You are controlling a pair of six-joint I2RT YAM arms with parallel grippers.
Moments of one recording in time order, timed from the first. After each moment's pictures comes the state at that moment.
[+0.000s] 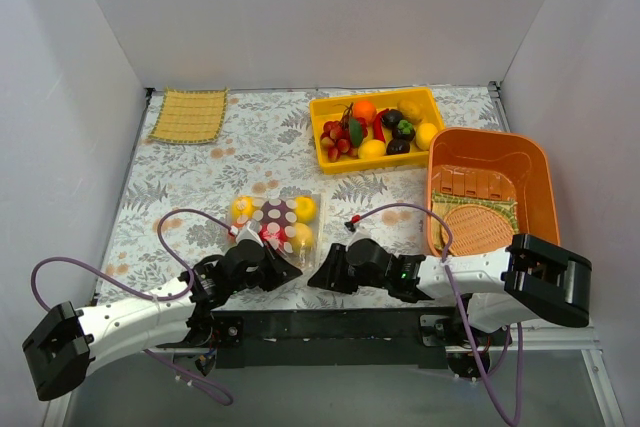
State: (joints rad) left arm -0.96 0.76 0.20 -0.08 -0.07 -1.37; right arm 1.24 1.35 0.43 0.31 0.04 1.27
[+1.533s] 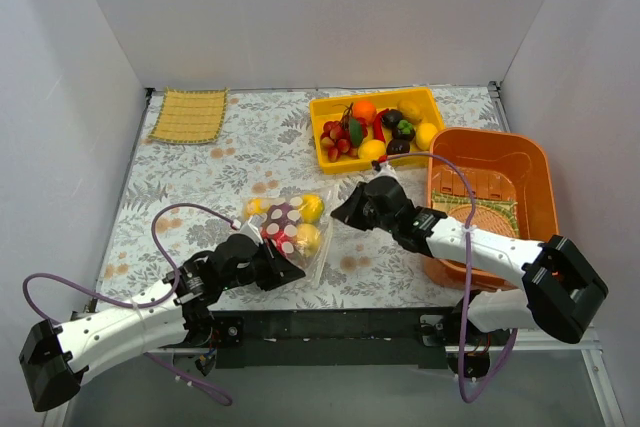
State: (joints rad) left arm -0.96 0.63 0.30 -0.25 0.07 -1.32; right arm 0.86 1.29 0.66 0.06 0.07 1.01
